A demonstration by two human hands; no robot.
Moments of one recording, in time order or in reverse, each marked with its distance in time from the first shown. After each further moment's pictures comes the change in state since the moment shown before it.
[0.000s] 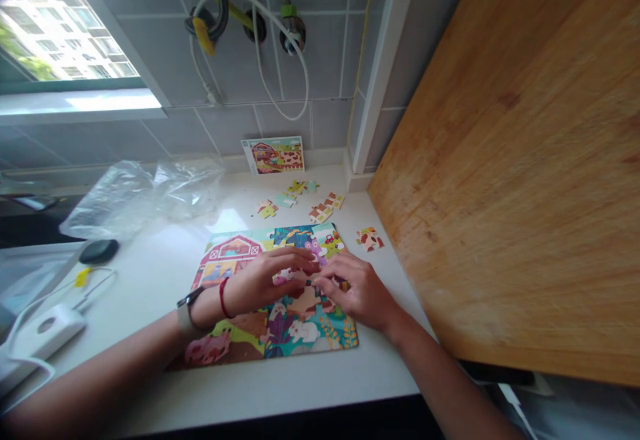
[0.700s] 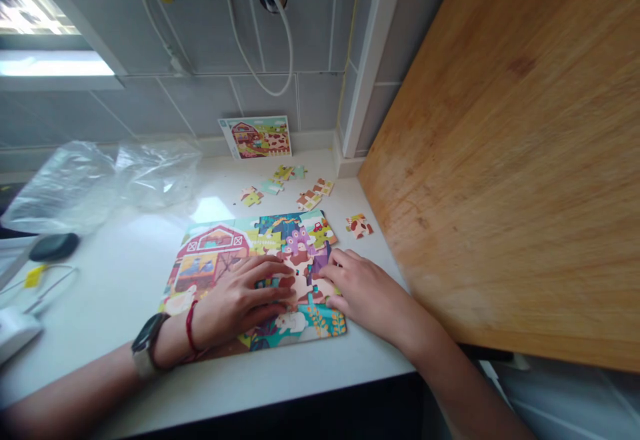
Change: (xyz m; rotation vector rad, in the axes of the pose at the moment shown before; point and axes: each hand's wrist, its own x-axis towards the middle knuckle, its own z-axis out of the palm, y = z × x) left_hand -0.045 0.003 0.022 0.413 -0.017 0.097; right_hand -0.006 -0.033 -0.029 -0.482 -0.505 0.315
